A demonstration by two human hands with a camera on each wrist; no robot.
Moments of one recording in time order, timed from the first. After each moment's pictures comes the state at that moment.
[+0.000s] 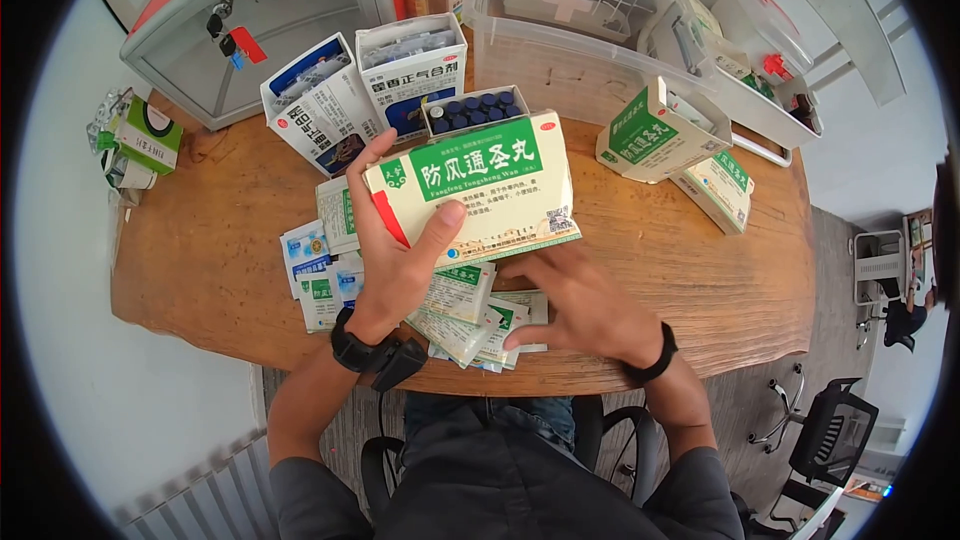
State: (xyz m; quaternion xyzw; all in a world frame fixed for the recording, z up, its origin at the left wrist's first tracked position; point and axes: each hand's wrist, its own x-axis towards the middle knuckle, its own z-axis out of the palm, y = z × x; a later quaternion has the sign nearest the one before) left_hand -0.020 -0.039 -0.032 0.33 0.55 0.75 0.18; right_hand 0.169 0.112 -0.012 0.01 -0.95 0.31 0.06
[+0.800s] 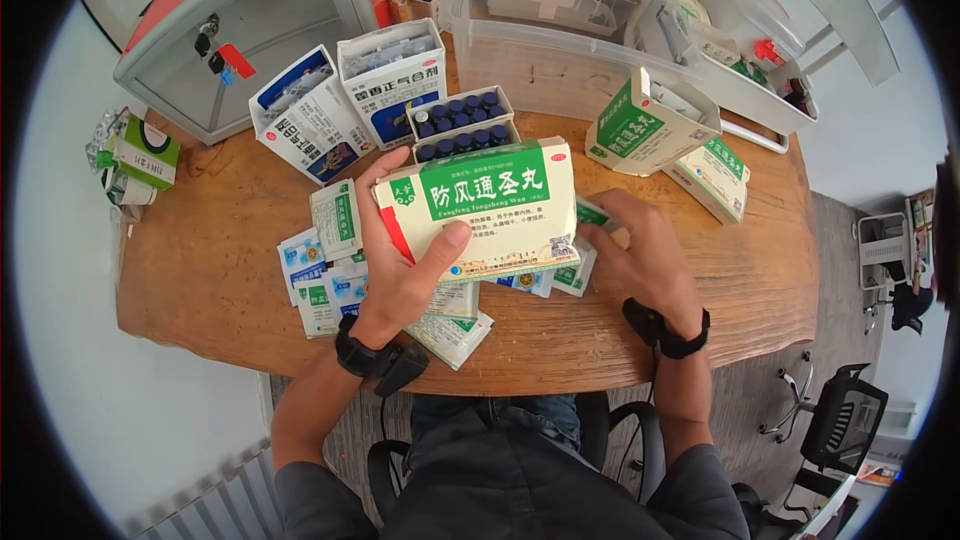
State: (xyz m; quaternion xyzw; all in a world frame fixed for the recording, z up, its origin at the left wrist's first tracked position) left_hand -0.010 -0.039 -0.032 0.35 0.53 0.74 0.22; right_hand 0.184 0.158 0.006 -0.24 -0.90 0.34 0.13
